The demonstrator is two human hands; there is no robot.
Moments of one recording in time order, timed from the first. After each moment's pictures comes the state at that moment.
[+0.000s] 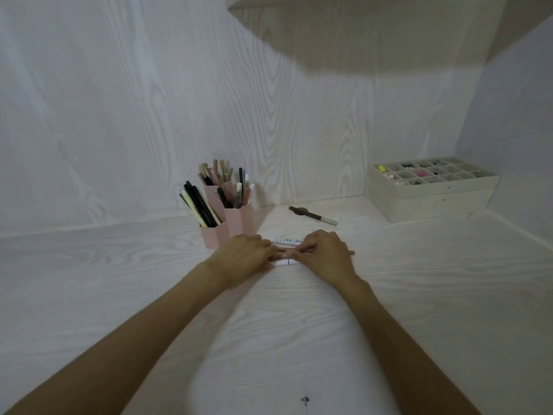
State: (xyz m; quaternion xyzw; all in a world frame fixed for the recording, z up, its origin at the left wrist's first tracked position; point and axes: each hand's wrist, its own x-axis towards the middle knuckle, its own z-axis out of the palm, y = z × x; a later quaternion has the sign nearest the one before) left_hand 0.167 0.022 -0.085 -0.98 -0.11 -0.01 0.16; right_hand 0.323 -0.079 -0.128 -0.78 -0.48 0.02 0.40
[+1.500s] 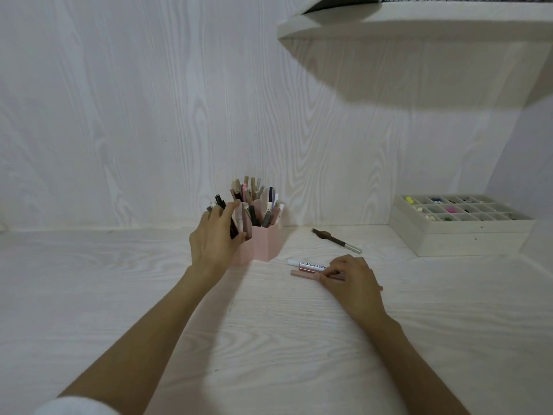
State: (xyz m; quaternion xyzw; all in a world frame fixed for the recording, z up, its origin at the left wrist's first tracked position) left_hand 0.134 0.098 -0.087 -0.82 -0.43 -0.38 0.01; right_hand 0.326 -0.077 -0.136 -0.78 -0.48 -0.04 0.39
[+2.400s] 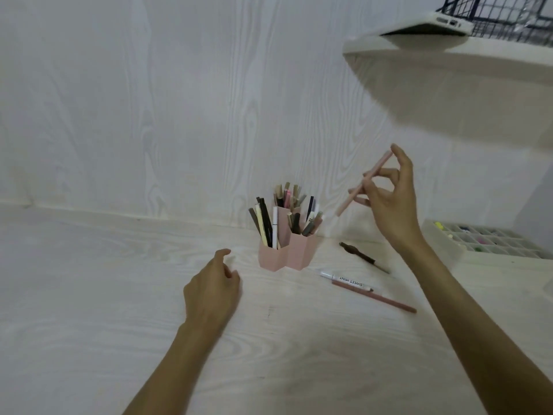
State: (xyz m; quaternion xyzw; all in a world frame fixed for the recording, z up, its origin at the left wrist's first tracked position) left_hand 0.056 0.084 -0.144 -0.73 -0.53 -0.38 -0.19; right_hand 0.298 -0.021 0.011 -0.56 -0.52 -0.01 0.64
